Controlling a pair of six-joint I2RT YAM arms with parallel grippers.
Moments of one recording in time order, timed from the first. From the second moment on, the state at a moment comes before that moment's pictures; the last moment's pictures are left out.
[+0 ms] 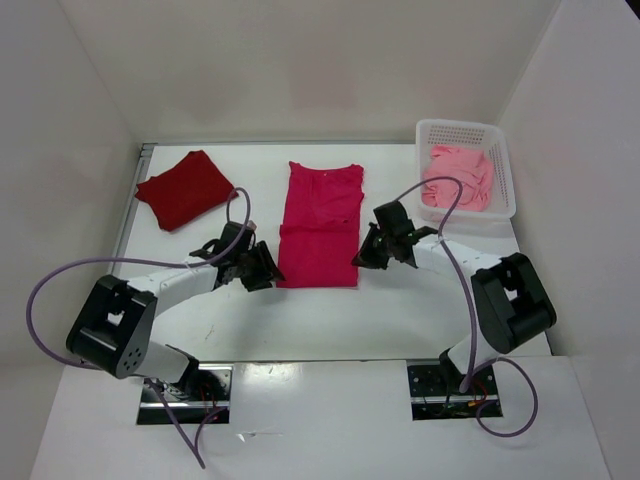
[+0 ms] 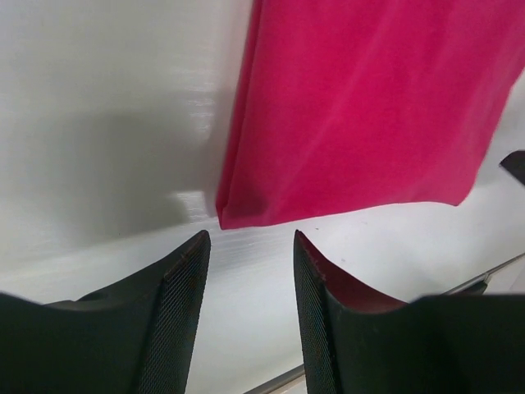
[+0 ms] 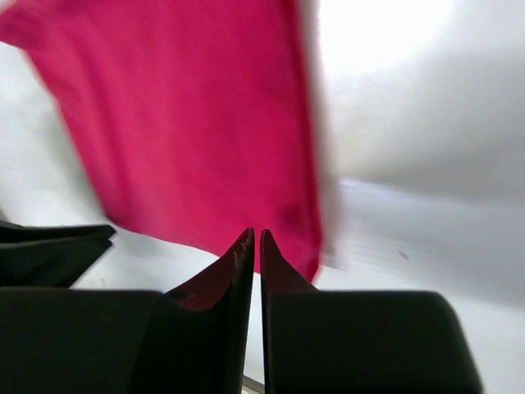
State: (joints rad) left arm -0.40 1.41 0.66 -0.19 0.22 -0.82; right arm 0.45 1.53 0.86 -0.25 -0.17 0.89
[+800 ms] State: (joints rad) left arm -0.40 1.55 0.66 -0.08 0.26 -0.82; right arm 0.48 1.57 0.69 -0.15 -0.22 0.96
